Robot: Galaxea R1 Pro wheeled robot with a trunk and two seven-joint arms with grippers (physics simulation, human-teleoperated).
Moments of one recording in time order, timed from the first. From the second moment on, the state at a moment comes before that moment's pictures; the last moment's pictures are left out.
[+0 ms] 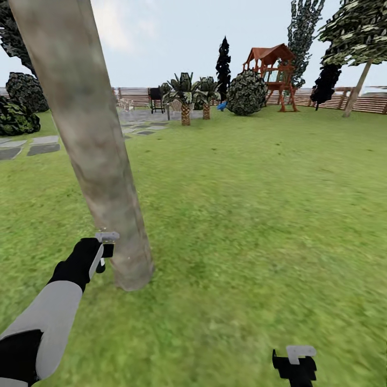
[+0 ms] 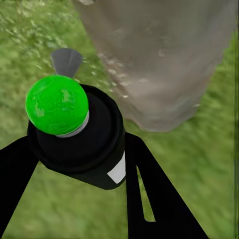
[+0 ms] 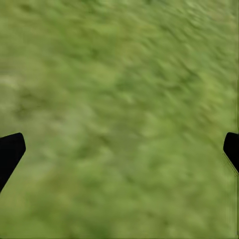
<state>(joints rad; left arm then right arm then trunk) -0.92 0.10 0.18 -0.68 -0.17 0.70 0.09 -0.43 -0.06 -0.32 -0.16 0.42 -0.38 -0.24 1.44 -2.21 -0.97</state>
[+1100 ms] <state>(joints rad) -0.89 0.10 0.18 -0.66 -0.21 0.70 0.09 -0.43 -0.06 -0.32 -0.16 0.42 -0.38 -0.24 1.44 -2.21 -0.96</state>
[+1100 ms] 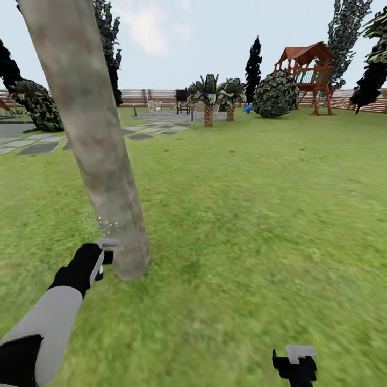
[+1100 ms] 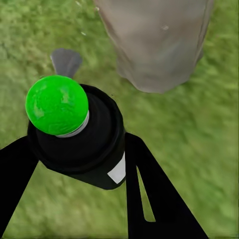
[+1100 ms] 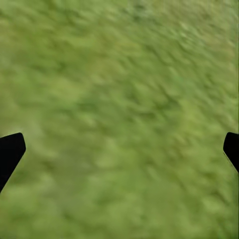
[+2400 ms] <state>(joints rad) -0.84 0.11 0.18 -0.67 -0.20 0.70 0.09 -0.43 -0.06 -0.32 -0.16 0.42 -0.38 -0.24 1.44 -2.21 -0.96</state>
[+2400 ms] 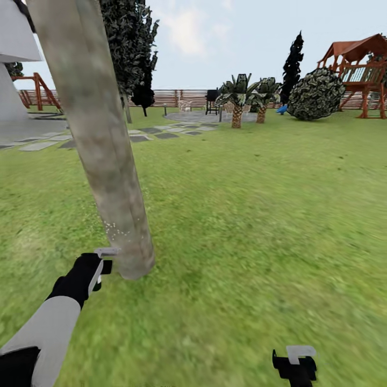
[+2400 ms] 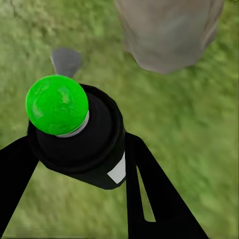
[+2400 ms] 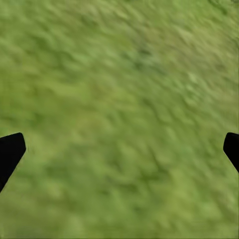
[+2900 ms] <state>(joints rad) -0.98 0.05 0.13 -0.79 -0.21 0.86 0.08 -0.43 -0.06 -0.33 -0.16 0.42 -0.38 -0.24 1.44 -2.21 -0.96</state>
